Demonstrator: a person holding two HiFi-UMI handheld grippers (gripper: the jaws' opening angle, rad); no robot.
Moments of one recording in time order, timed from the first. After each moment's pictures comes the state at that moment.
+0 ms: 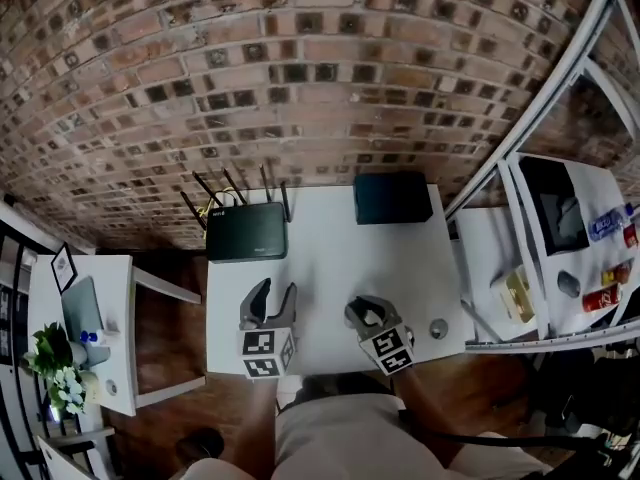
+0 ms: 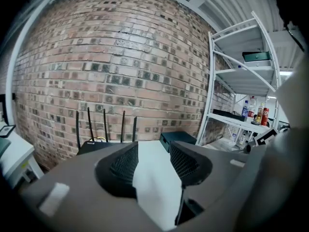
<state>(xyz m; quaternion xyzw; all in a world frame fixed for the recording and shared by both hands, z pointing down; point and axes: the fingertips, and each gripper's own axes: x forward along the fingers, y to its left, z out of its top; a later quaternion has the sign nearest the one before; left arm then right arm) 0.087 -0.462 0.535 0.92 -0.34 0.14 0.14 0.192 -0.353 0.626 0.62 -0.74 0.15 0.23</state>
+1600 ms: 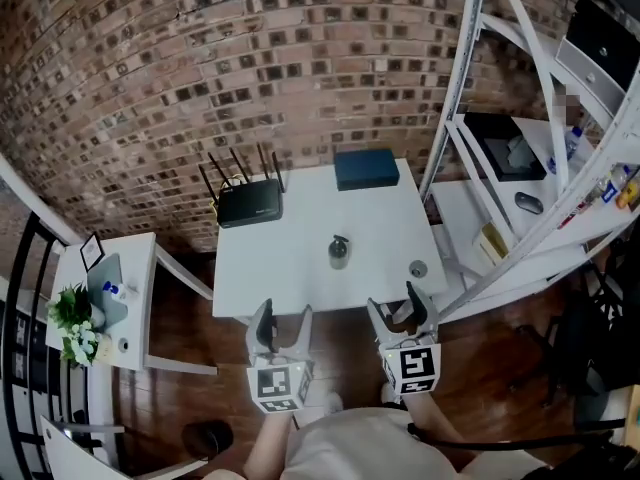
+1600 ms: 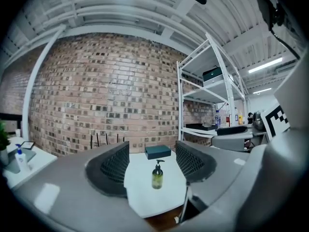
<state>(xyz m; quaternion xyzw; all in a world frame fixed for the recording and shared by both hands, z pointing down) -0.004 -0.172 0.433 0.93 -0.35 0.03 0.04 0.155 -0.083 0.441 0.78 -0.62 0.01 0.08</state>
